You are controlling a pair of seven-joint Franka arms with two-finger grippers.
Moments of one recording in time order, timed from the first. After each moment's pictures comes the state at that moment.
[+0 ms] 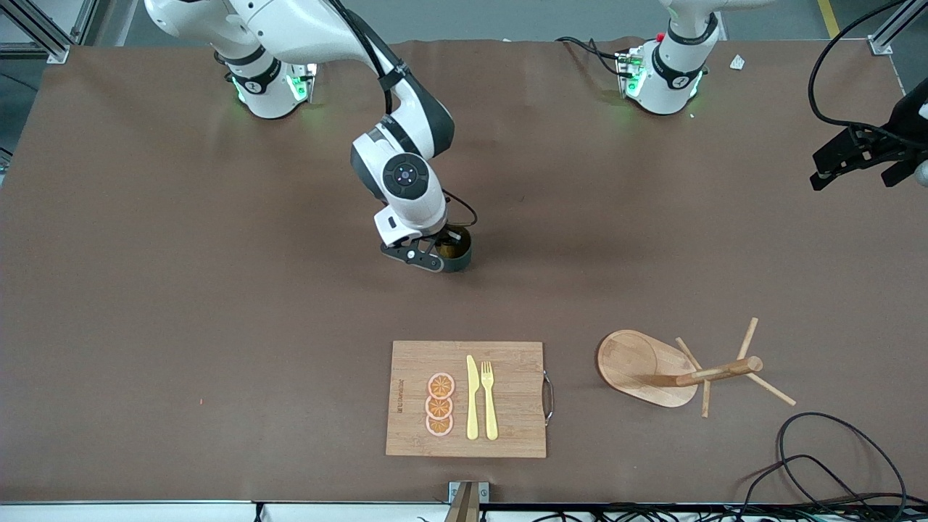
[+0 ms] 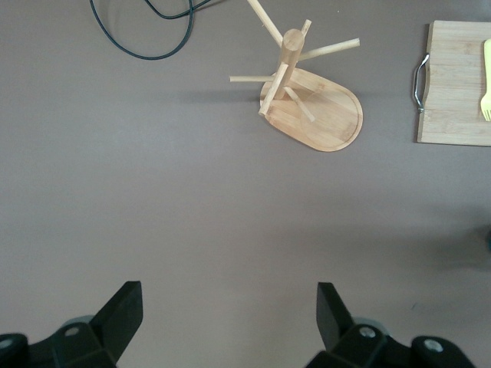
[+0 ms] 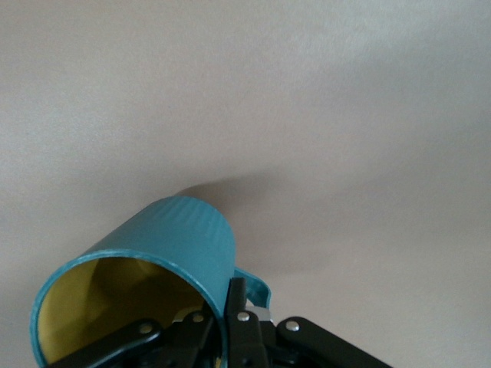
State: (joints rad) left arm 0.01 -0.03 -0.07 -1.52 0.02 1.56 -0.08; right arm 0.78 0.57 -0.04 -1.71 0.17 2.23 1.01
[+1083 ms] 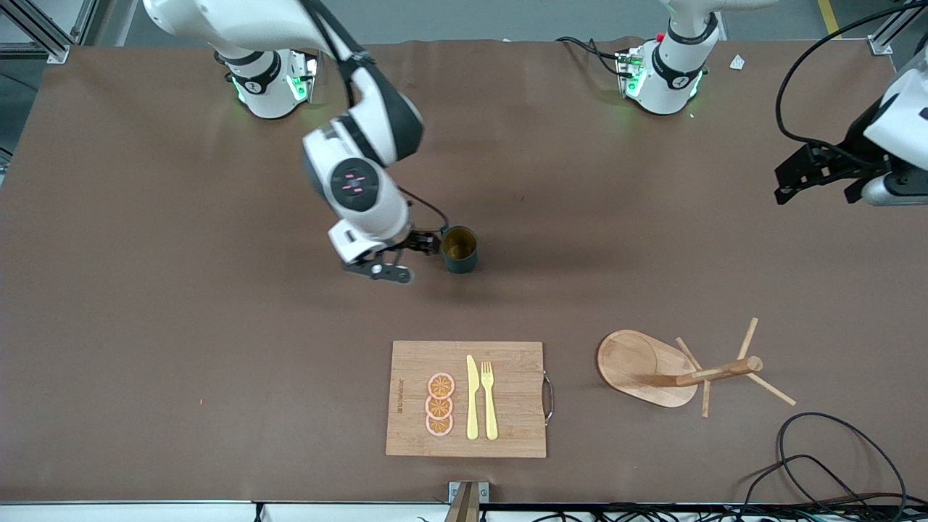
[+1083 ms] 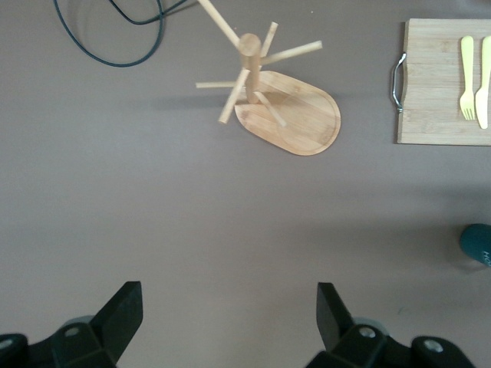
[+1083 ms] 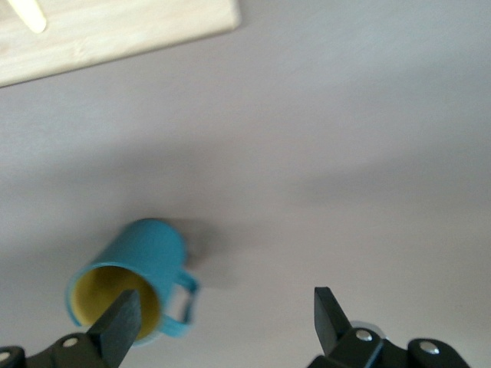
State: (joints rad) left arm -0.06 0.01 -0.09 -1.52 0.02 1.60 -0.15; right arm 0.62 0.43 -0.07 -1.62 0.17 1.94 0.67
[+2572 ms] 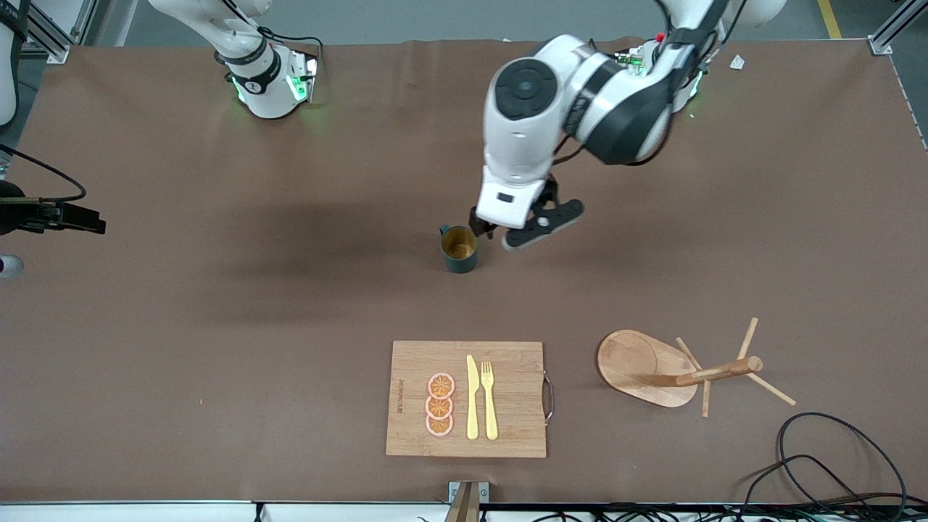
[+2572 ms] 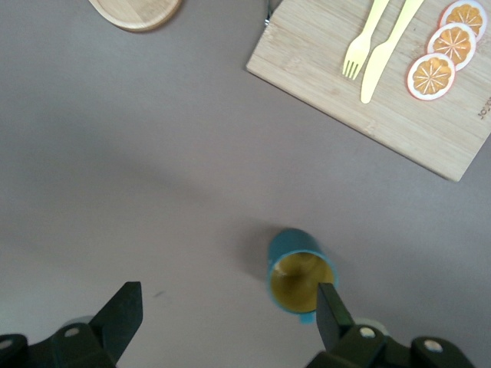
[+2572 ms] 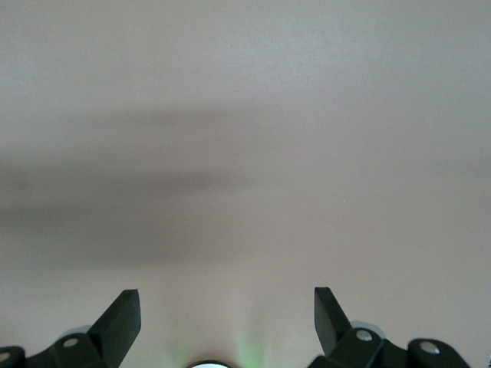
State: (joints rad) left arm -0.70 0.47 -0.09 -1.38 0.09 1.83 -1.27; right arm -0.05 0.22 -0.07 -1.42 -0.04 1.44 -0.11
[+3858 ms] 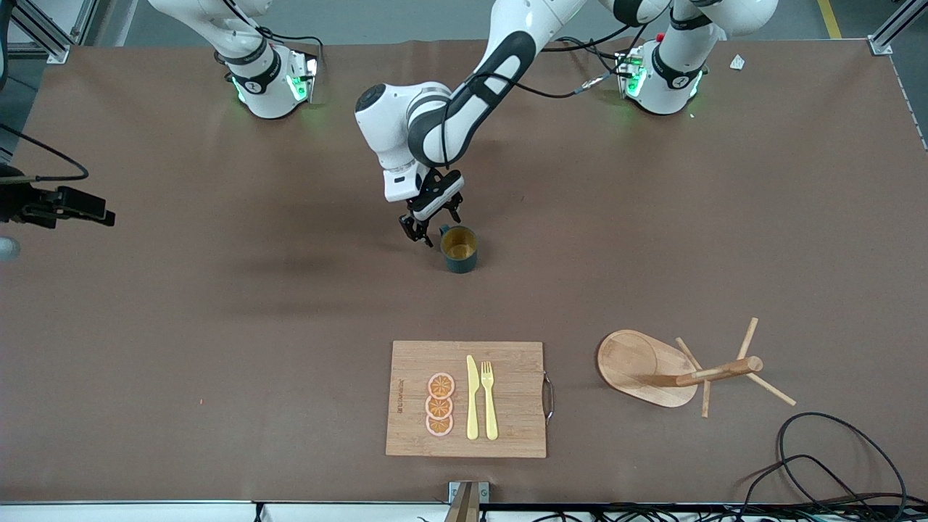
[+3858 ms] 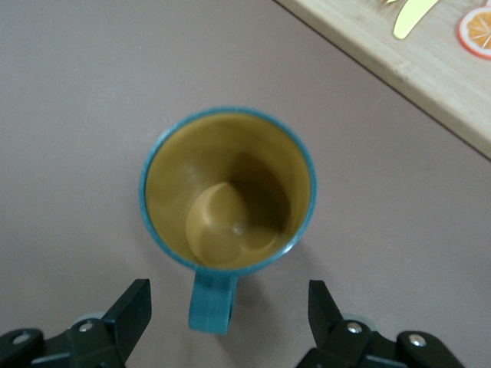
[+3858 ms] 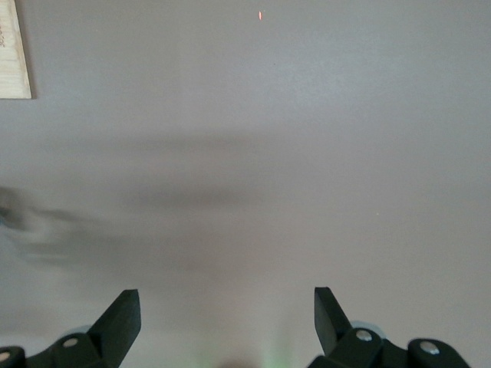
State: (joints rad) left arm -1.15 0.90 0.07 -1.27 0.49 2.00 -2.14; right arm -0.04 0.12 -0.05 -1.48 0.03 1.47 -0.11
